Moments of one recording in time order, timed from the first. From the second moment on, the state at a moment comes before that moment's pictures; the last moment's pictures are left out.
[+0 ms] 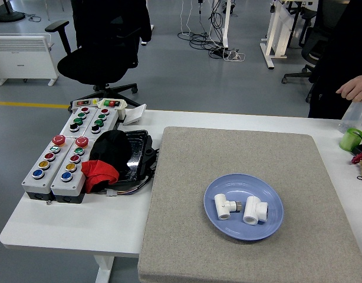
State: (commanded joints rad) left arm -0.25 0.04 -1.15 -0.30 1.59 0.04 0.54; right arm 0.09 -0.34 1.62 1.42 -0.55 -0.31 0.12
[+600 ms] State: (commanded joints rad) left arm -0.23 0.04 -1.16 -0.30 1.60 0.04 0.54; right arm 0.08 -0.33 1.63 1.41 -0.56 -0.31 0.10
